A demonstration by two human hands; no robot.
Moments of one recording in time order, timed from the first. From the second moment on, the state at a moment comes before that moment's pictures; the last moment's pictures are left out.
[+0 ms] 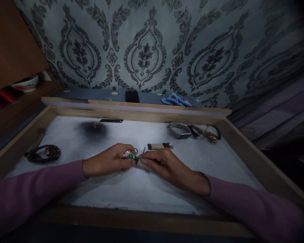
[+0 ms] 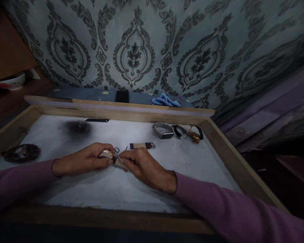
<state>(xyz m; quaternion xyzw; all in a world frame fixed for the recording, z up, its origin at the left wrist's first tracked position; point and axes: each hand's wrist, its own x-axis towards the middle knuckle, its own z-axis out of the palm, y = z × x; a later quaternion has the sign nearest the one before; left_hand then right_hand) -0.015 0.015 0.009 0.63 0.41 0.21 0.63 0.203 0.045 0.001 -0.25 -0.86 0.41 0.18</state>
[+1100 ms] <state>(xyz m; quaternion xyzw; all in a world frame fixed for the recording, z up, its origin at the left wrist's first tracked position) -0.015 0.015 0.012 0.62 0.41 0.21 0.64 0.202 0.045 0.002 -0.26 -0.85 0.41 0.20</state>
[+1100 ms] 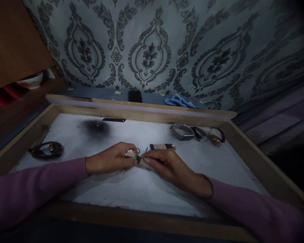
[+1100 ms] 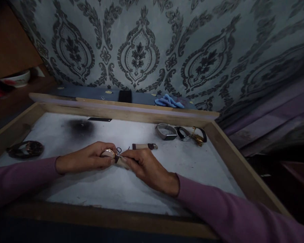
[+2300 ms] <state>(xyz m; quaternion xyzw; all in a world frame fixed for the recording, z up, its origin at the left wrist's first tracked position) -0.014 0.017 0.013 0.60 0.41 0.21 0.66 0.203 0.045 0.004 -0.25 -0.86 0.41 0.18</state>
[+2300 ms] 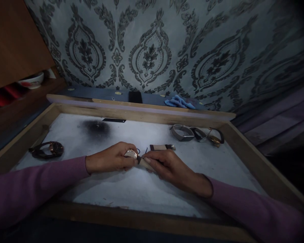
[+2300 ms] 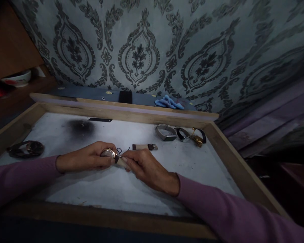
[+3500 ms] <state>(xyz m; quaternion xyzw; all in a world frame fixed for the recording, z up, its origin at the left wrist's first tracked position) -0.014 0.017 0.014 0.58 0.41 0.21 0.67 0.201 0.045 0.010 -0.26 -0.85 0.41 0.20</state>
